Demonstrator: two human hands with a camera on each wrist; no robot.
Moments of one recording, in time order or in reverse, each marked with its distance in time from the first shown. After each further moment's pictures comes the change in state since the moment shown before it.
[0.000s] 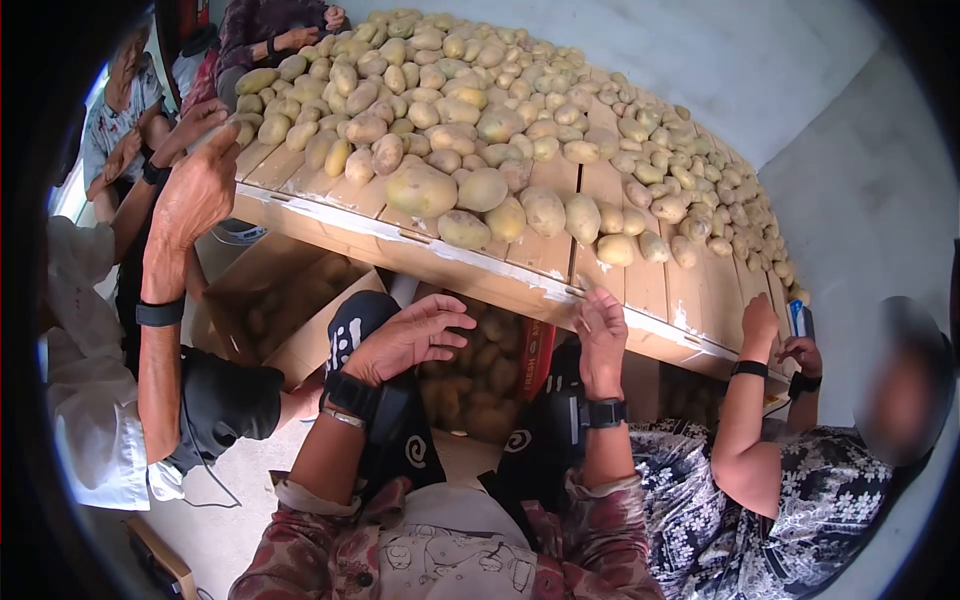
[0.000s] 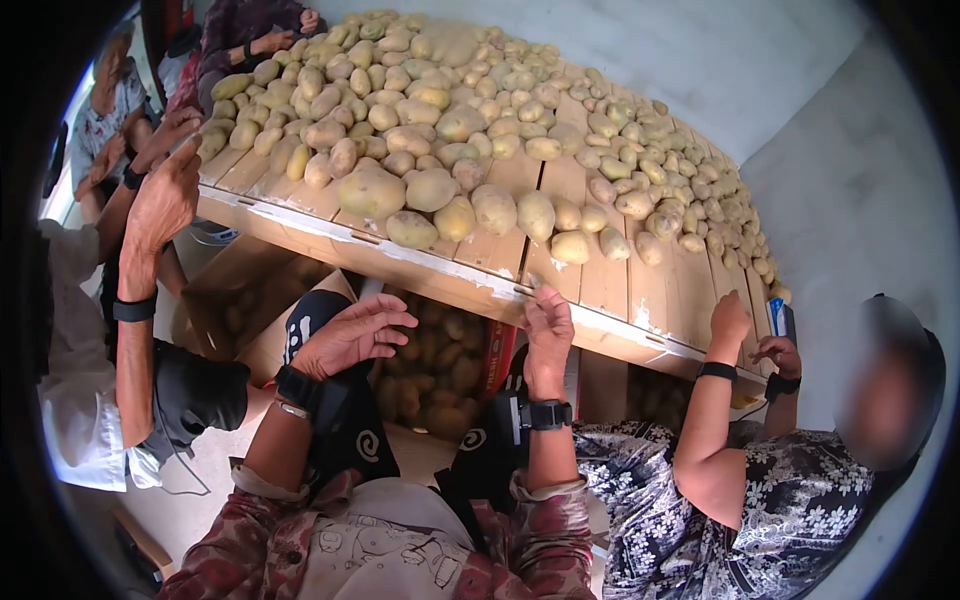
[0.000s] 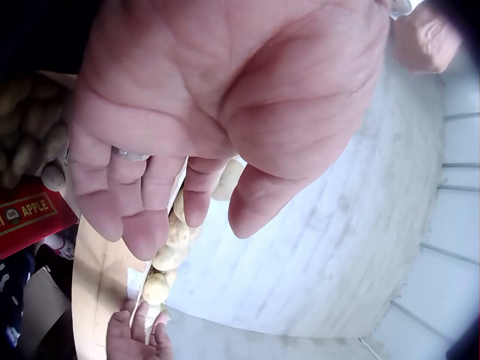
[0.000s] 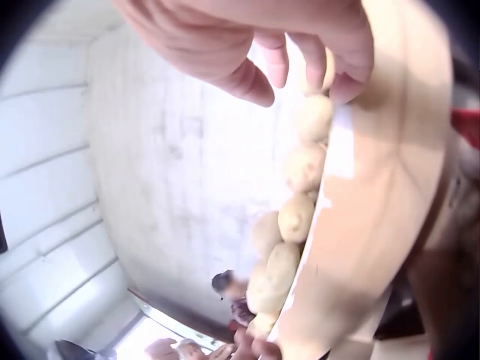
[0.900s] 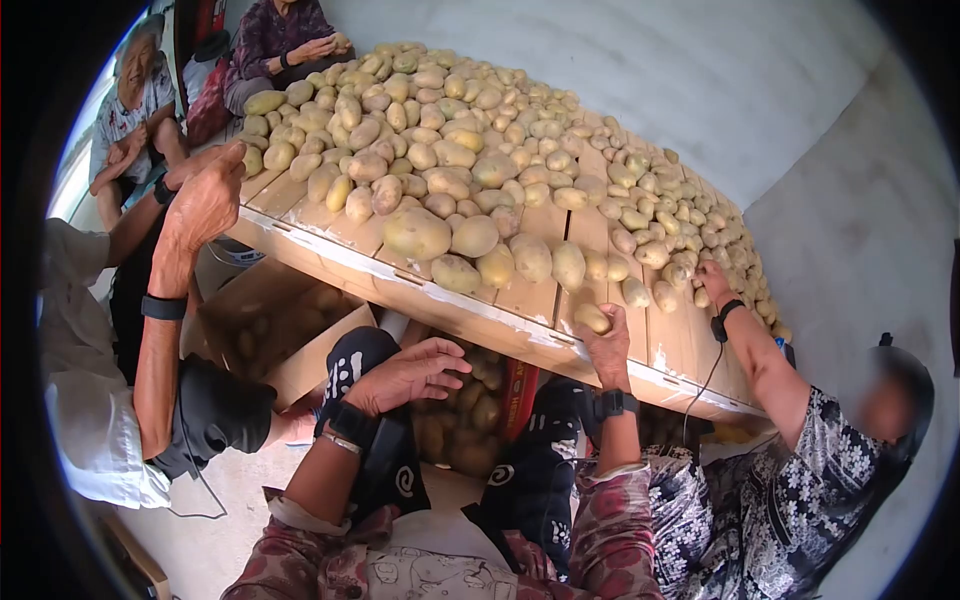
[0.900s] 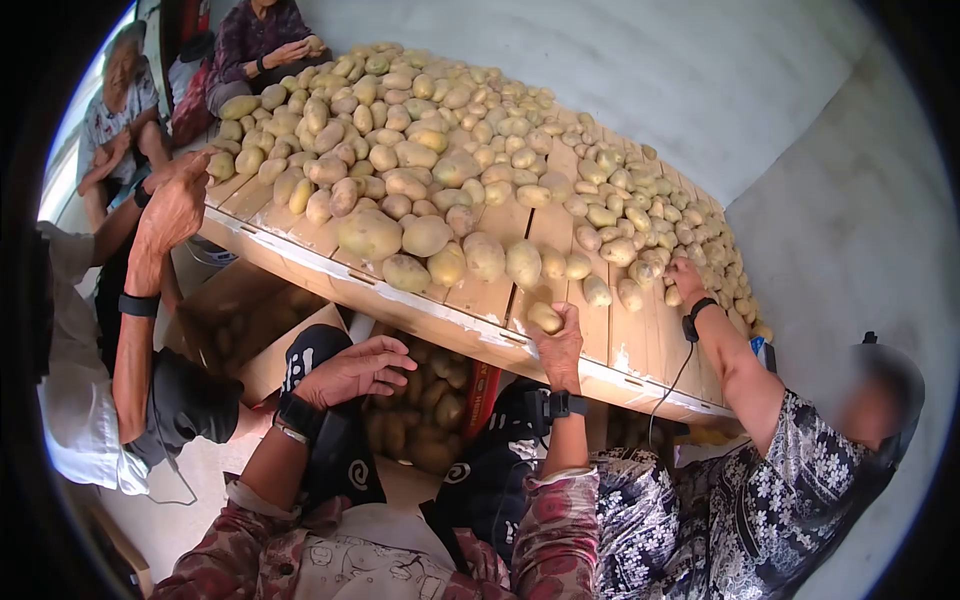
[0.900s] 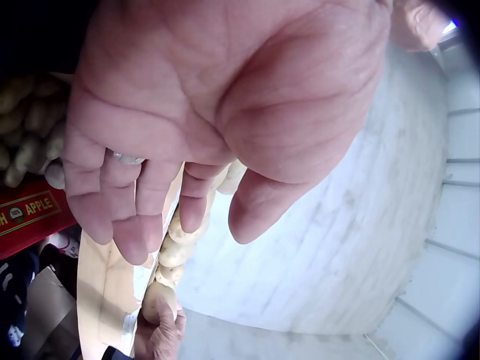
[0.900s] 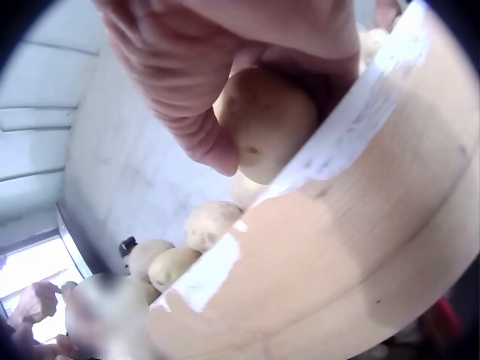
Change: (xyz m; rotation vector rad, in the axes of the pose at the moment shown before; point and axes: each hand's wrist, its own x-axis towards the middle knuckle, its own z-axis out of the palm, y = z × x) left_hand 0.004 -0.004 0.006 0.054 -0.020 -0.052; right_hand 0.073 -0.016 -0.032 -0.810 -0.019 -0.260
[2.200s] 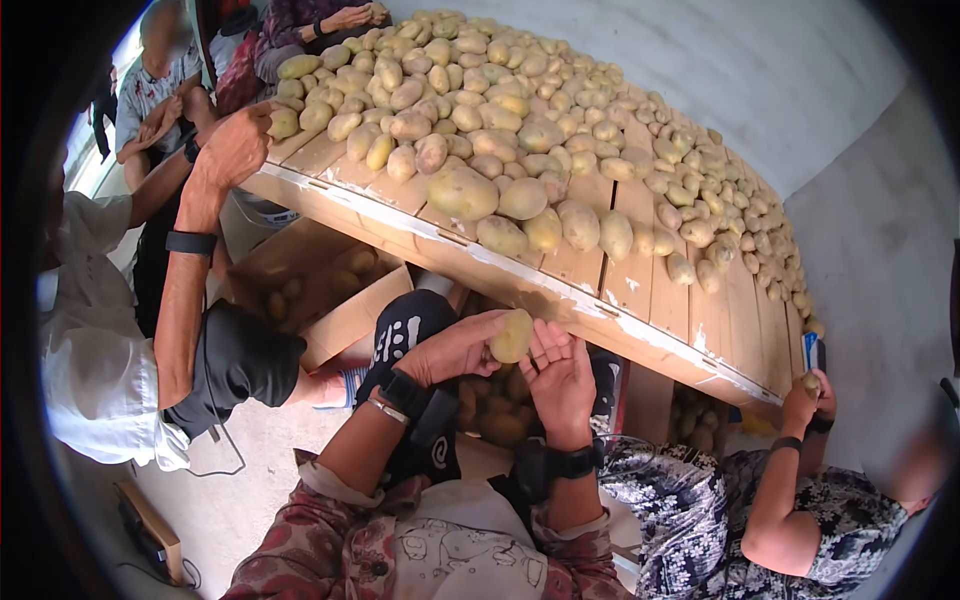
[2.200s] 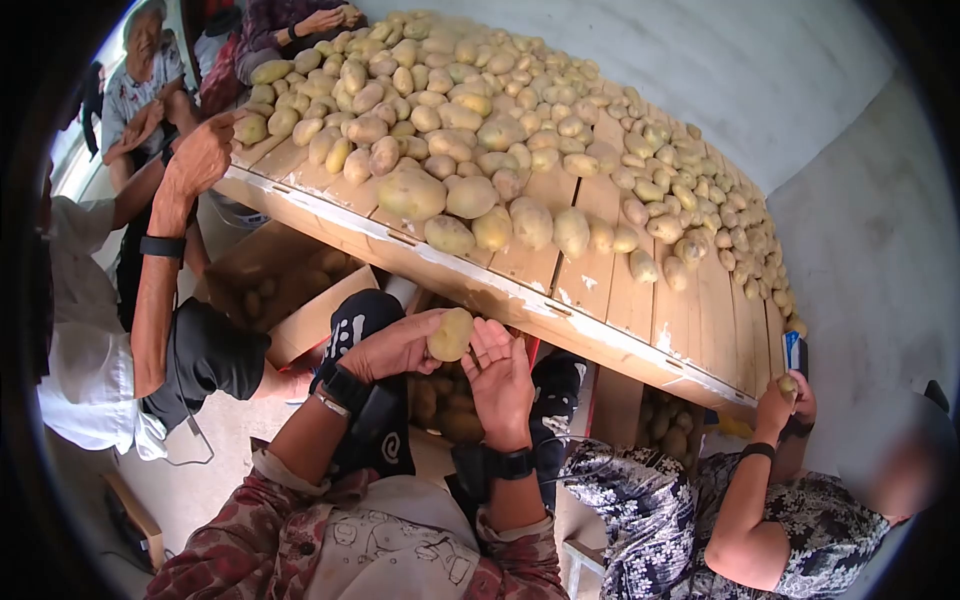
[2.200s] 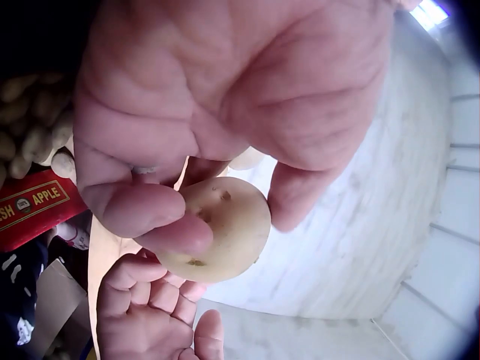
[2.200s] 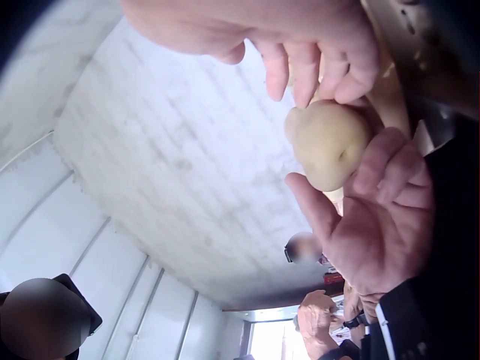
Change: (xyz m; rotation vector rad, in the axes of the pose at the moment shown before) left_hand 0.015 -0.015 0.011 -0.155 -0.021 -0.061; right_hand -0.138 -0.086 0.066 1.342 -0.352 0.569
